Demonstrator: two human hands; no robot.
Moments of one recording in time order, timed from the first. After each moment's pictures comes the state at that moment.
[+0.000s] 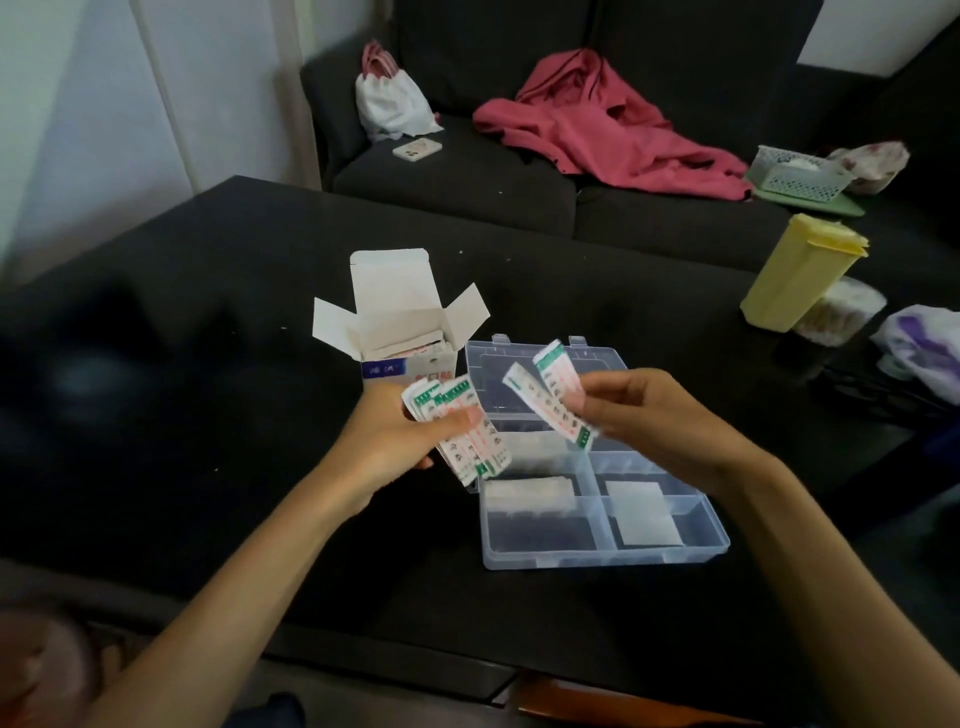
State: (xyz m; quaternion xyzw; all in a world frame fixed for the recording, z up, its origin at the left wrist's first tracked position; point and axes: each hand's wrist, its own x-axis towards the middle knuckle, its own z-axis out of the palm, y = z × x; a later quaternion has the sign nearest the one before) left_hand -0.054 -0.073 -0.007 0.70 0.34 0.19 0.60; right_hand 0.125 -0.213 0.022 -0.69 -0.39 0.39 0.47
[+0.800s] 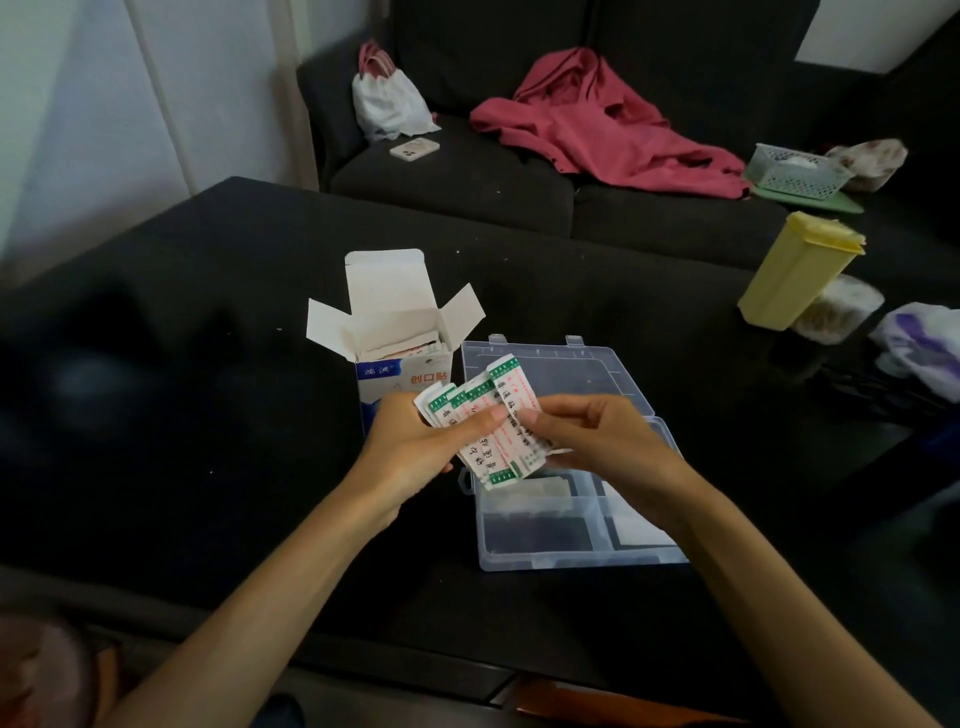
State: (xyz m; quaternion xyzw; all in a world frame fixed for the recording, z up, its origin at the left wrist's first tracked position) left_hand -0.042 -0.094 -0.008 0.64 0.32 0.23 0.66; right_hand 0.095 -0.202 0.004 -0.68 -0.33 0.41 0.51
